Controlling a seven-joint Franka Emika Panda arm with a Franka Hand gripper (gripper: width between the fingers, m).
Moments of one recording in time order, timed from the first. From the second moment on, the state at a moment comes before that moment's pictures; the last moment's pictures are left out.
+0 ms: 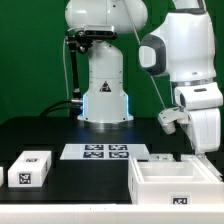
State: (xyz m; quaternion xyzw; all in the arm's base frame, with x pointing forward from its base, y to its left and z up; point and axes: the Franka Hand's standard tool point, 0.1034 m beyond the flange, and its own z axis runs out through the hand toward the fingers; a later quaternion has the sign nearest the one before) arm 0.436 0.190 0.023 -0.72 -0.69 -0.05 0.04
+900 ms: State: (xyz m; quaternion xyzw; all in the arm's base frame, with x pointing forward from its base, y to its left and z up) arm 0.446 0.133 0.079 -0.72 -0.70 -0.03 0.00
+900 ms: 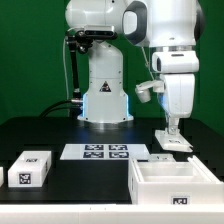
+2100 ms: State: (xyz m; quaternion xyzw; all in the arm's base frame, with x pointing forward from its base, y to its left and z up) arm 0.462 0.121 0.068 -0.72 -0.69 -0.03 0.01
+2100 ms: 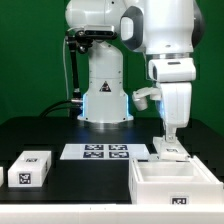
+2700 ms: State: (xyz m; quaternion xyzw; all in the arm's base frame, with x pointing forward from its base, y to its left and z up) arm 0.469 0.122 0.070 -0.72 -0.69 -0.03 0.01
